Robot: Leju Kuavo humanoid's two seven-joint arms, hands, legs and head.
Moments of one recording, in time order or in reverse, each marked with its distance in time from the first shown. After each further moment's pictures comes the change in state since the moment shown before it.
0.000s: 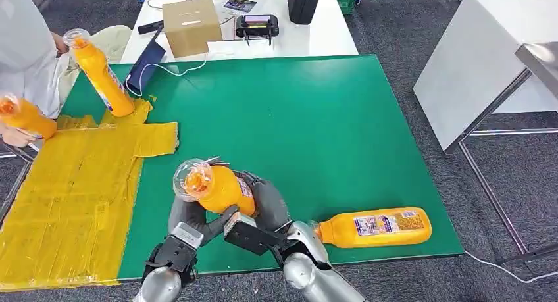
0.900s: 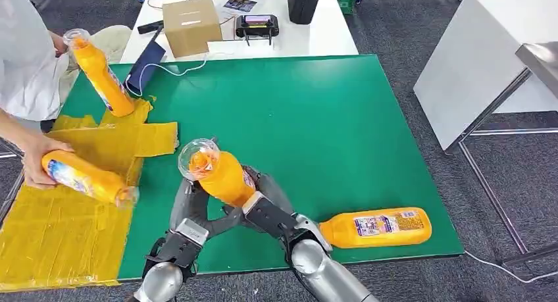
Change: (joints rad) left arm -0.031 -0.002 -0.004 0.001 -0.043 0.008 0.013; right arm -0.017 0.000 -0.069 -0.014 -0.237 0.147 -0.042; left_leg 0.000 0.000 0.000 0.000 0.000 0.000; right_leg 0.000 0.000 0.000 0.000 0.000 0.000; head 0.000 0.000
